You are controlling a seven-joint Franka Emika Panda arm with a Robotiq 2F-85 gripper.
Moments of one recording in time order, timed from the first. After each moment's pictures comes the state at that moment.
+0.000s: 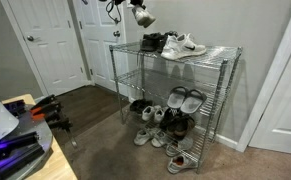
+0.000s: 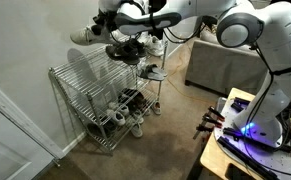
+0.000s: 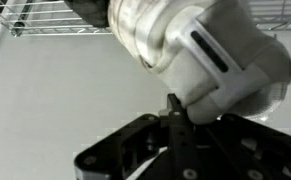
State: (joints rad) arm 0.40 0.79 -0.21 -0.95 -0.55 2.44 0.74
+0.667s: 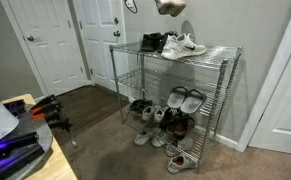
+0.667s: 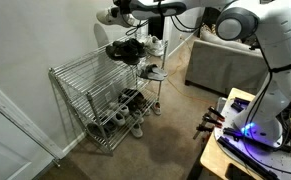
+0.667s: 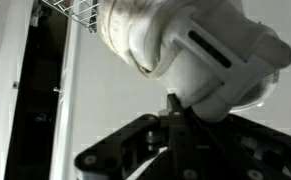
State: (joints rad) arm 0.29 0.75 -0.35 -0.95 -0.53 2.44 0.96
